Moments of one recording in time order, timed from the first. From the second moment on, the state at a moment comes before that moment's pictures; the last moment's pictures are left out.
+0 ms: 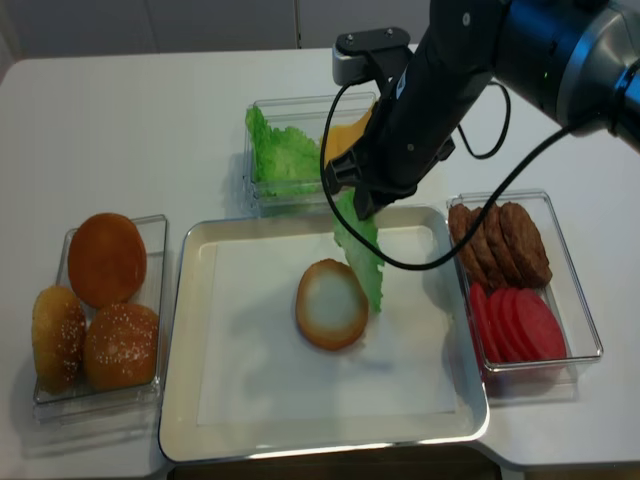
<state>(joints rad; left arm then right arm) -0.03 -0.02 -0.49 -0.02 1.18 0.07 0.48 1.80 -1.59 0.27 1.07 -0.04</state>
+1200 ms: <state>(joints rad) -0.03 -0.02 -0.49 -0.02 1.18 0.07 0.45 1.80 -1.69 0.25 1.14 -0.02</state>
